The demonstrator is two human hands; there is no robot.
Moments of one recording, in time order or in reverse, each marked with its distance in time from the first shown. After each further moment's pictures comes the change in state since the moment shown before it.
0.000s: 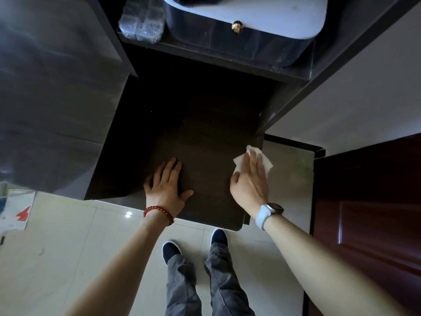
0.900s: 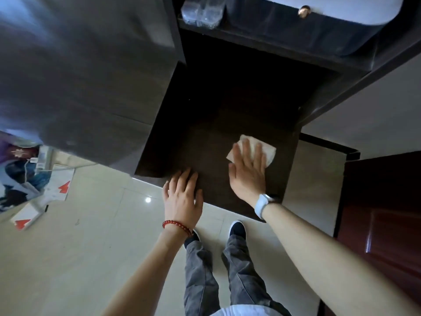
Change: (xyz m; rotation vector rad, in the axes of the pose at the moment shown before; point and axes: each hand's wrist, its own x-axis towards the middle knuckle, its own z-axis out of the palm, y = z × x) left_hand -0.055 -0.028 0.005 -0.024 0.191 -0.051; right_hand -0.006 -0.055 0.038 -0.076 -0.100 -0.207
